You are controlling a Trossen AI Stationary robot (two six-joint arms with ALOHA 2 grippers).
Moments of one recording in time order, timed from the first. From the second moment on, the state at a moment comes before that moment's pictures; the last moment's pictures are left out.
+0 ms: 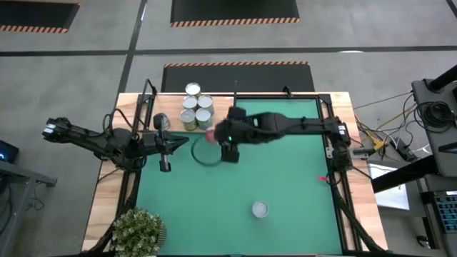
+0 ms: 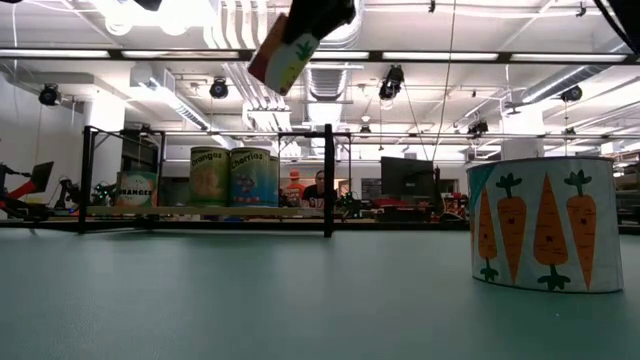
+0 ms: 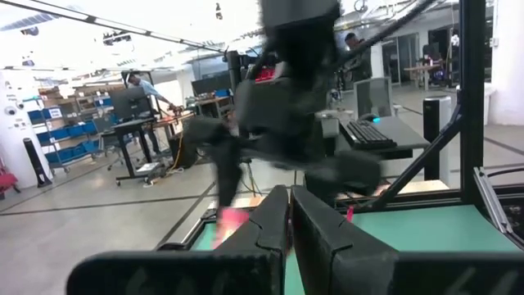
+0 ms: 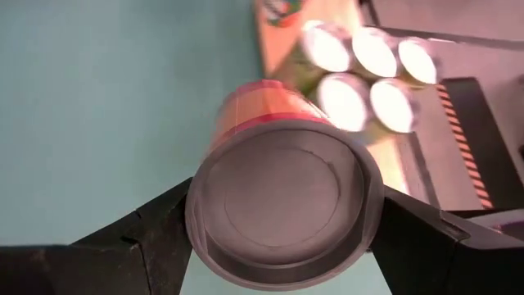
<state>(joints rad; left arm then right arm) -0.26 0.68 0.56 0.26 -0.44 0.22 0.03 1.98 2.15 -1.06 0.34 -0.03</state>
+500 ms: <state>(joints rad) -0.26 0.67 0.56 0.25 -0.44 0.22 -0.16 2.03 2.14 -0.99 0.25 -0.17</state>
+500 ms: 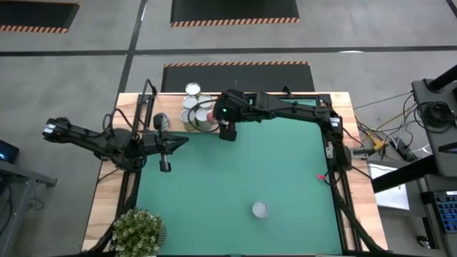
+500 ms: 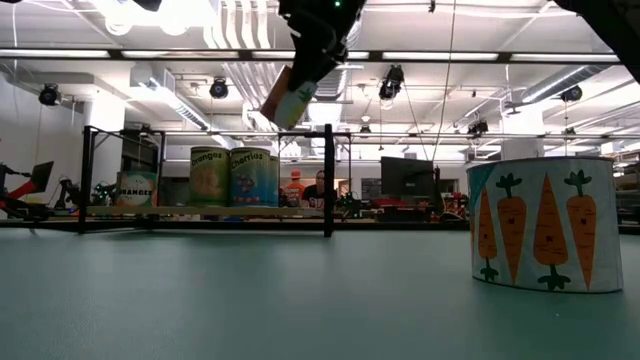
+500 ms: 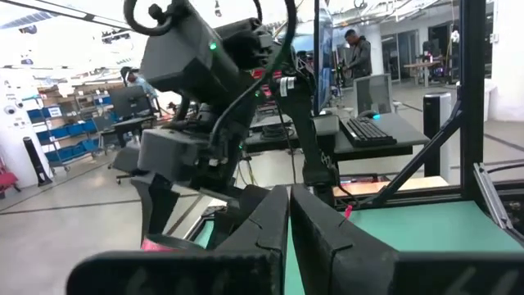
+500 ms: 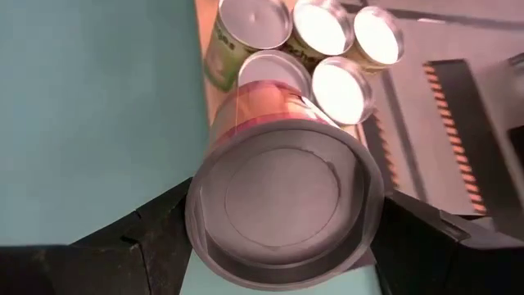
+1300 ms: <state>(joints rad) -0.26 0.67 0.56 0.24 -0.44 0.22 -0.16 2.12 2.12 -1.08 0.24 -0.16</state>
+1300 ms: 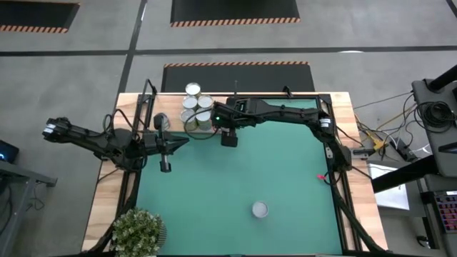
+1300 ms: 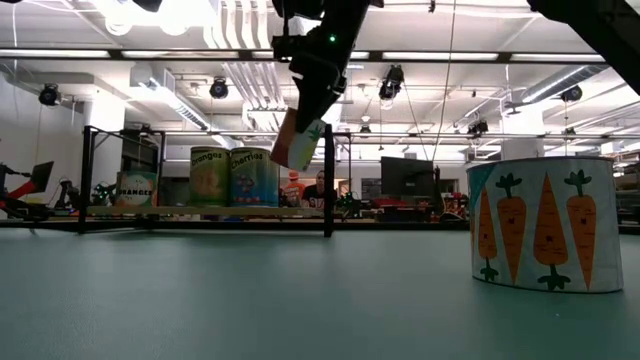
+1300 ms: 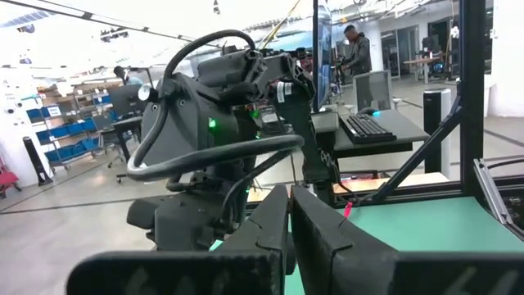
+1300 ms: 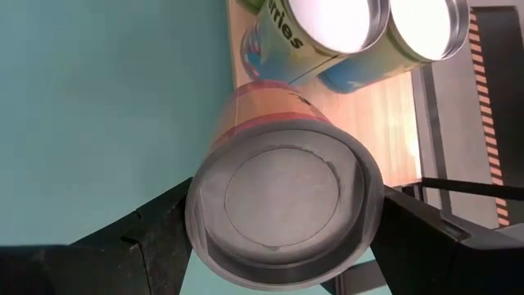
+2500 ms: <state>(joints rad) -0.26 0.67 0.56 0.24 -0.44 0.22 -0.18 2.21 2.11 -1.03 0.32 -0.23</state>
